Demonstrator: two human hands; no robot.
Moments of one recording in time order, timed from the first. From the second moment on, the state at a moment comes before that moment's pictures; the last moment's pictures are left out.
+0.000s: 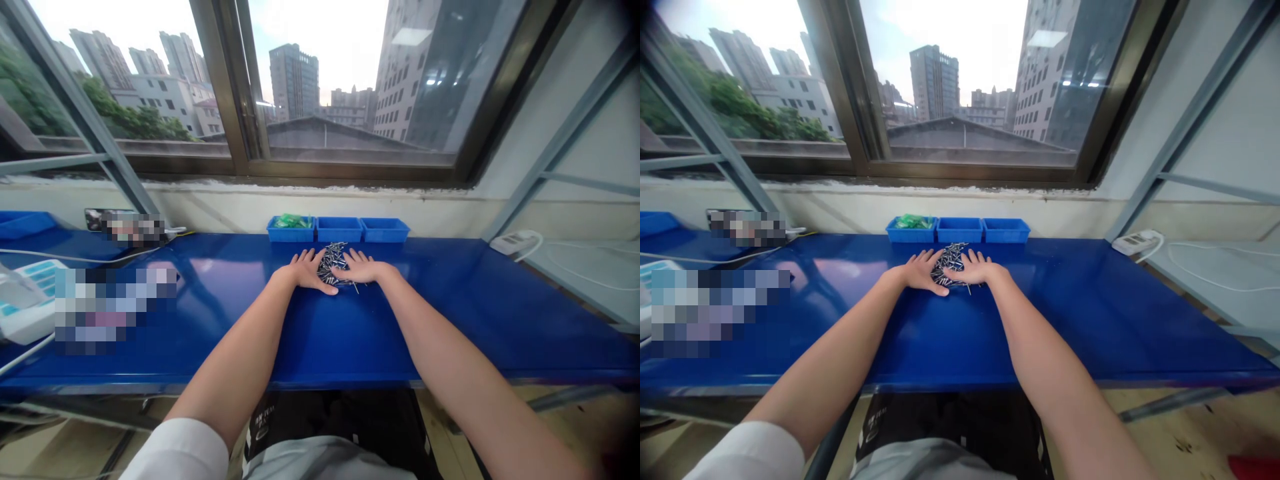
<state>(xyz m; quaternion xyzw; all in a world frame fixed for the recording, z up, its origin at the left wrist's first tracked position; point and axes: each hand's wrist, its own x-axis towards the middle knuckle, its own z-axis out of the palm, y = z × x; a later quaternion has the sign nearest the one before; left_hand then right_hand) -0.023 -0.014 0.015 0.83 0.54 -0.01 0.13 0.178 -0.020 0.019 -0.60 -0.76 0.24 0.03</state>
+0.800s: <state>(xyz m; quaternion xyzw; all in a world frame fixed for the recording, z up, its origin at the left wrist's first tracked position) 0.000 -0.003 -0.006 0.84 0.52 0.16 0.06 0.187 0.012 -0.007 -0.65 -0.72 0.06 0.23</state>
